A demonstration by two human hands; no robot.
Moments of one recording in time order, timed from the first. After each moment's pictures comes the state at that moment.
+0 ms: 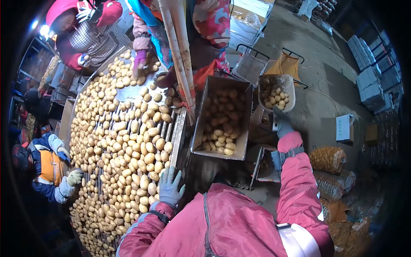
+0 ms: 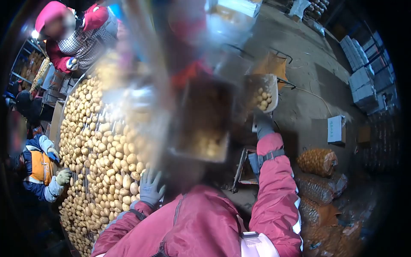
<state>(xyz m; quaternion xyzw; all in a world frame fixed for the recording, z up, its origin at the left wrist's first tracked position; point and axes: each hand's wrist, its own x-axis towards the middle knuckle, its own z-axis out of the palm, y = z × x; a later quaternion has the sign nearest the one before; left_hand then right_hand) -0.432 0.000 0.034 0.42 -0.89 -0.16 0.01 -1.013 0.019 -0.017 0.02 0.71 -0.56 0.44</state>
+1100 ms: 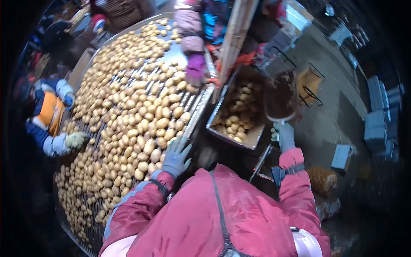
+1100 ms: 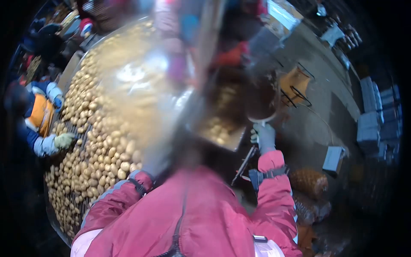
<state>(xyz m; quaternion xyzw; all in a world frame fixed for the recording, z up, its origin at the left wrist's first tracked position) -0.419 0.005 -0.026 0.44 -0.88 -0.16 -0.03 -0.901 0.042 0.054 -0.13 0.75 -0.46 0.45</state>
